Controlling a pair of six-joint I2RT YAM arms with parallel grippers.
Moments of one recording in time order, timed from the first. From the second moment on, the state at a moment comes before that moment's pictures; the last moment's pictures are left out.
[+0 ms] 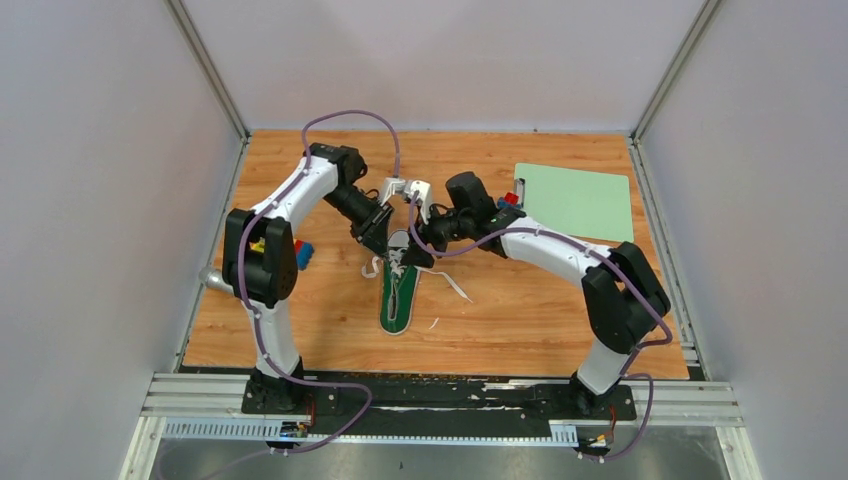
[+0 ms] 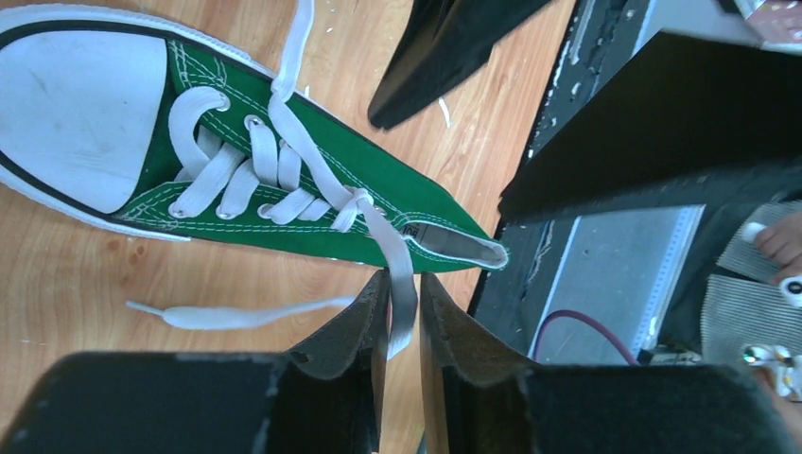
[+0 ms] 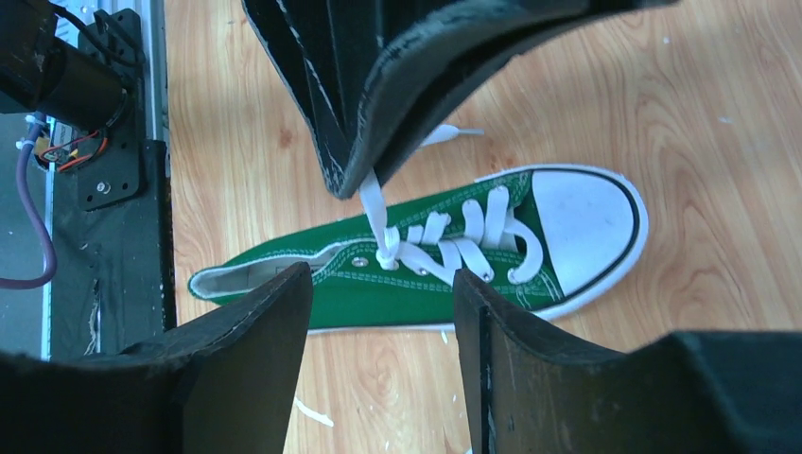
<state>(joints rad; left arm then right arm) -0.30 1.94 1.64 -1.38 0.84 0.74 0.68 1.71 1.21 -0.12 -0.70 -0.15</state>
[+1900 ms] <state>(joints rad) -0.27 1.76 1.22 -0.90 0.88 0.38 0.57 1.97 1.23 -0.26 -0.62 -0.38</state>
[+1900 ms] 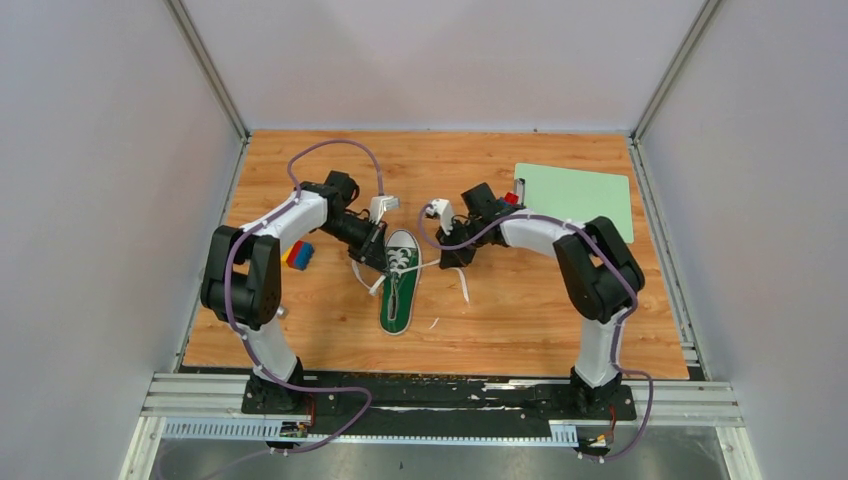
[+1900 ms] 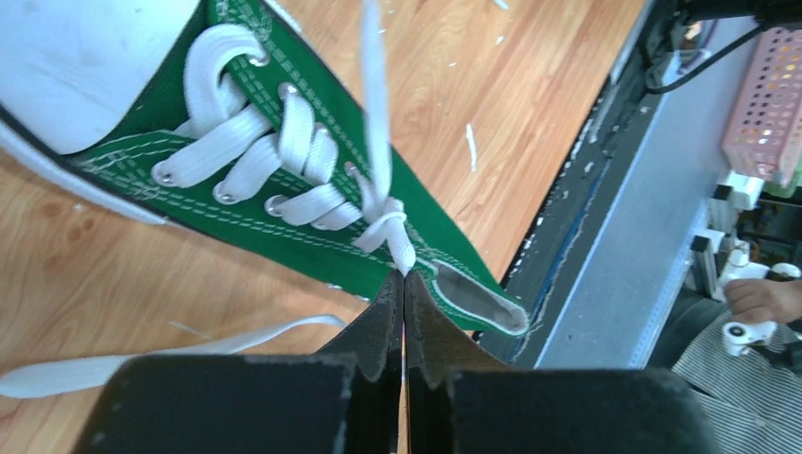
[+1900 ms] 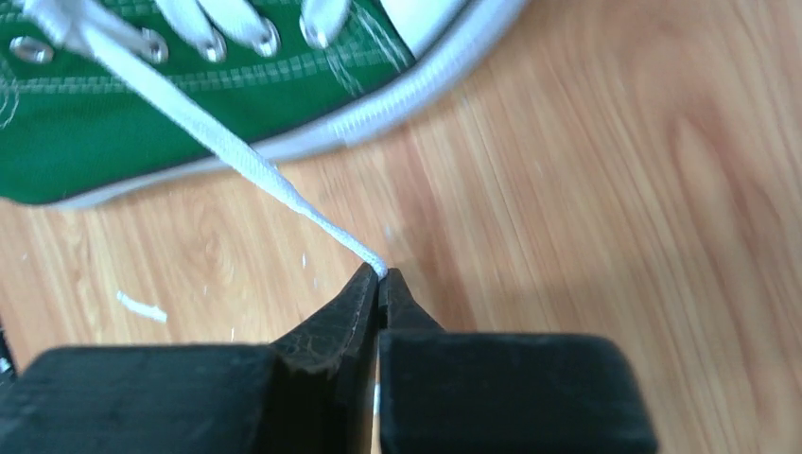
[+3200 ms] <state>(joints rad) -0.29 1.78 1.22 -0.86 0.76 0.27 0.40 1.73 1.18 -0.52 -0.73 -0.42</state>
